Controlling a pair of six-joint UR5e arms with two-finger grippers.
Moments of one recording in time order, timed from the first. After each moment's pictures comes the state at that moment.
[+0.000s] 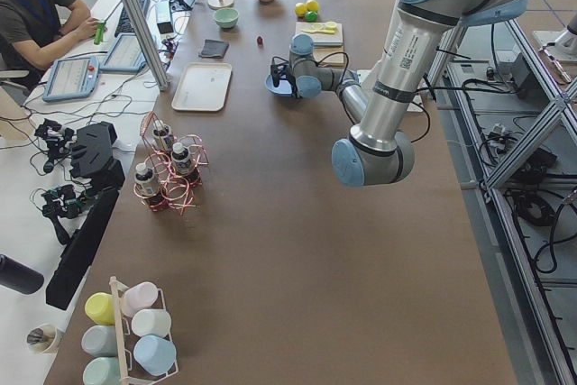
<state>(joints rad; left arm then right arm) -0.49 -2.09 -1.67 -2.02 -1.88 -1.54 1.36 -1.45 1.76 -1.76 2.42 -0.06</state>
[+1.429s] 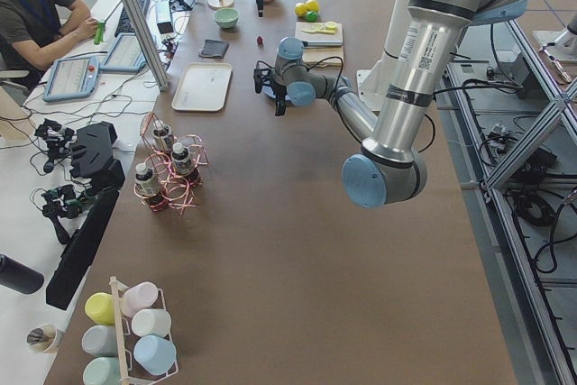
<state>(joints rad) -0.69 -1.89 -1.87 -1.92 -1.94 -1.32 0.99 -1.18 1.51 -1.27 2.25 0.65</state>
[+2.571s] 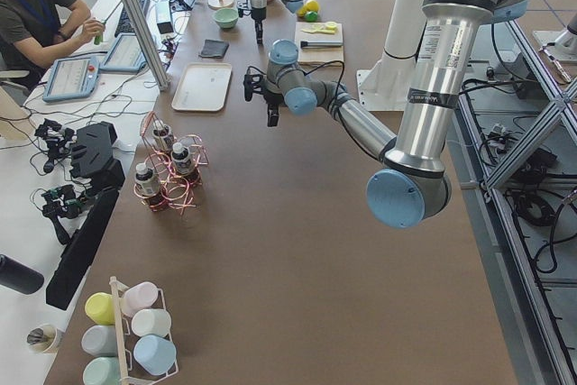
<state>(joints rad) -0.82 -1.78 -1.97 -1.91 -2.03 -1.22 0.86 -1.11 1.36 -1.14 2.10 0.73</state>
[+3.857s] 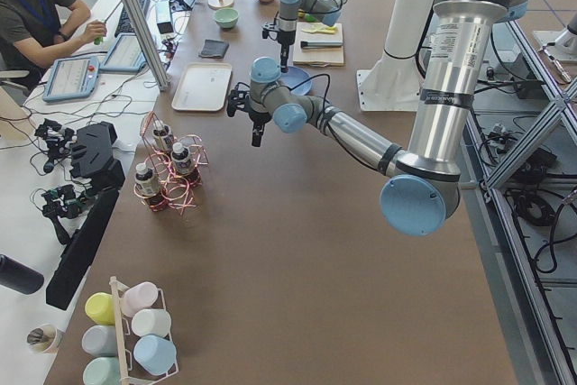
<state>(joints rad) -0.98 -1.74 -1.85 -1.91 -2.17 -0.85 0.50 -0.88 1.59 -1.35 1.86 1.29</state>
